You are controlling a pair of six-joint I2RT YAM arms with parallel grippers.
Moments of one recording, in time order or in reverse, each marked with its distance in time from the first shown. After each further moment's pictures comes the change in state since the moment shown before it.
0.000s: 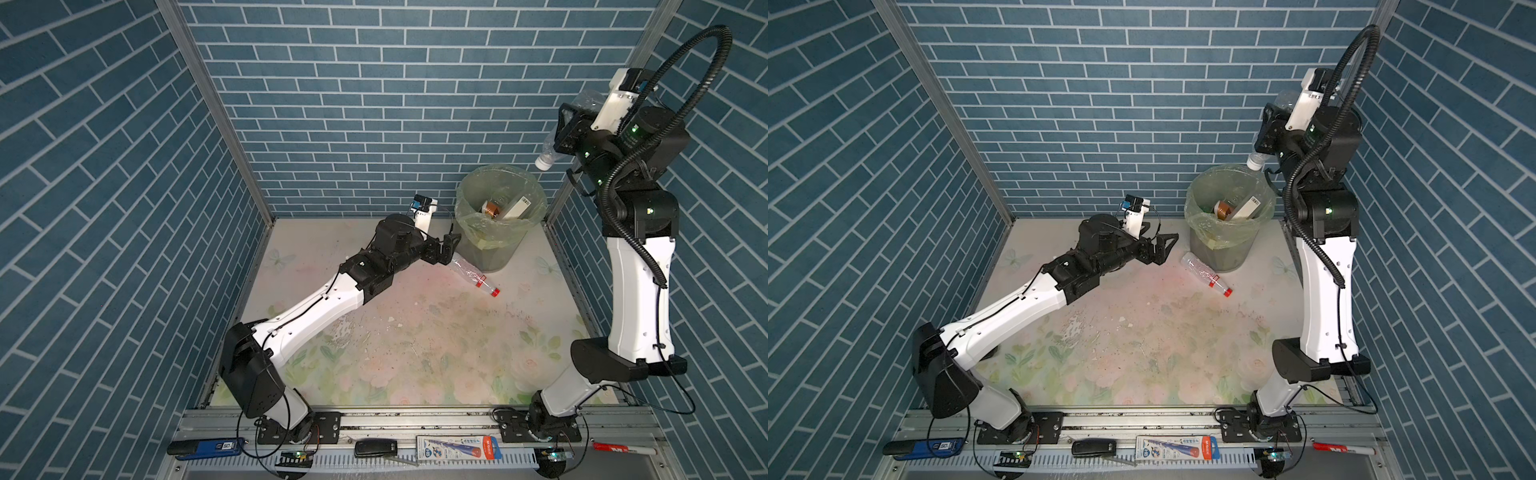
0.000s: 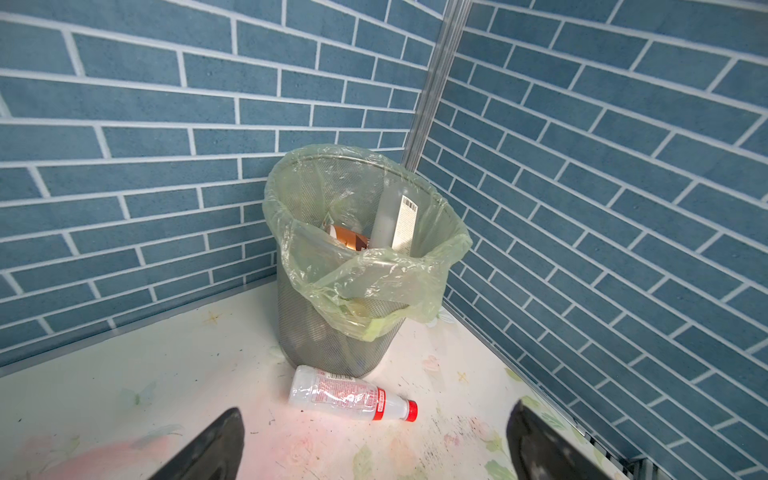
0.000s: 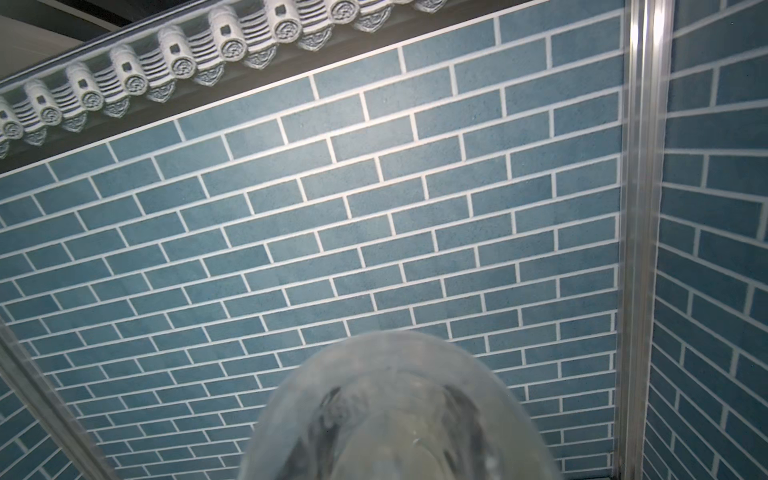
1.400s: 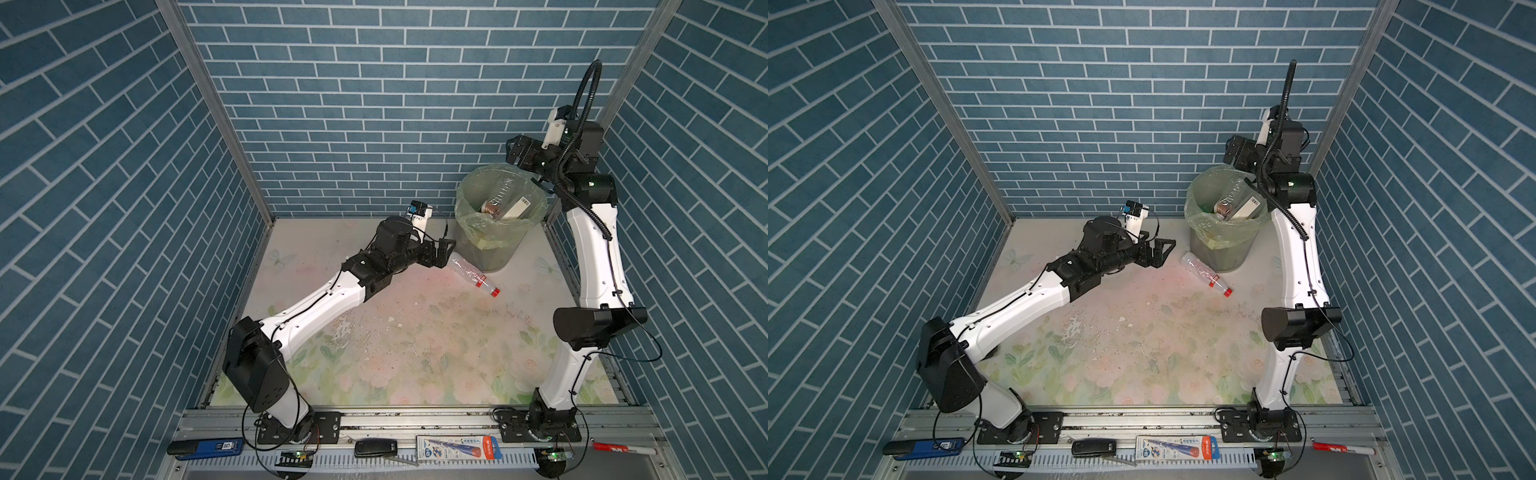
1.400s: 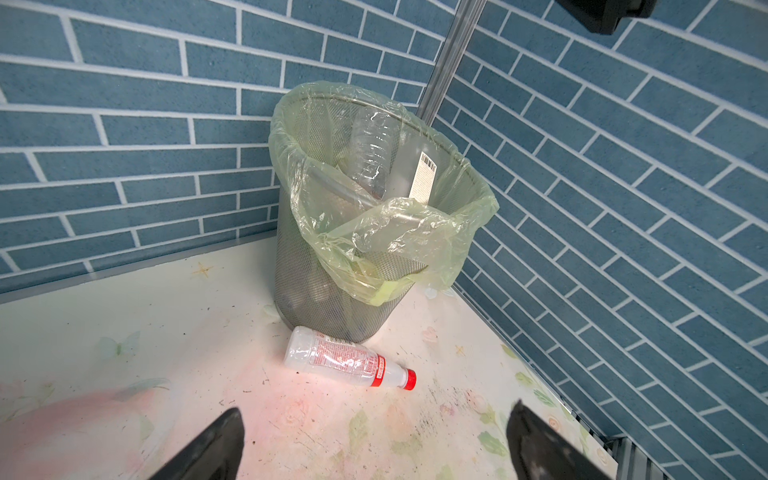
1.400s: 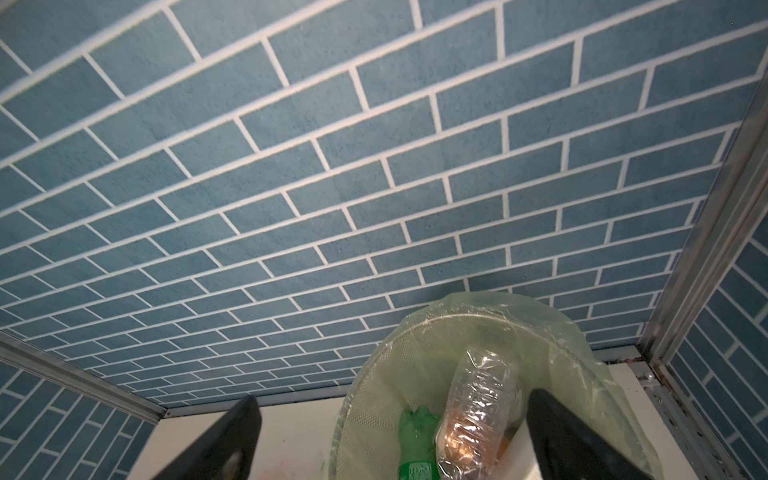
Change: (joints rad) left arm 0.032 0.026 -0.051 -0.017 0.068 -0.072; right arm -0.037 0.205 -0.050 -0.129 -0.130 0.098
